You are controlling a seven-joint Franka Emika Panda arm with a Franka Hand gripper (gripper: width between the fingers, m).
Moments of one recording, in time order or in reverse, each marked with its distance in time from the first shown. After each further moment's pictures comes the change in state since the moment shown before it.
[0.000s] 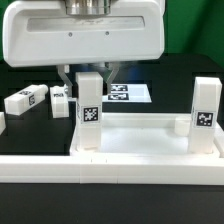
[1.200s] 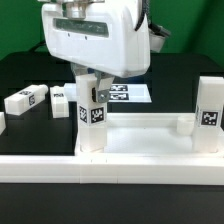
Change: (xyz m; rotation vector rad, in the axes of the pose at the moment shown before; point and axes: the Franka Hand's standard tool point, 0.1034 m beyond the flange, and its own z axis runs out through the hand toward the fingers) arm 0.000 -0.005 0.003 0.021 -0.013 1.231
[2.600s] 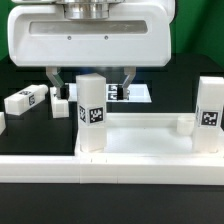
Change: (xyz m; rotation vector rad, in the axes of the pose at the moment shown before) arm 0.000 0.000 0.001 -0.013 0.007 -0.971
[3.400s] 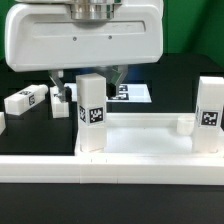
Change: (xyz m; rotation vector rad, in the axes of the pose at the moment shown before) arm 0.000 0.005 0.000 -0.029 -0.011 -0.447
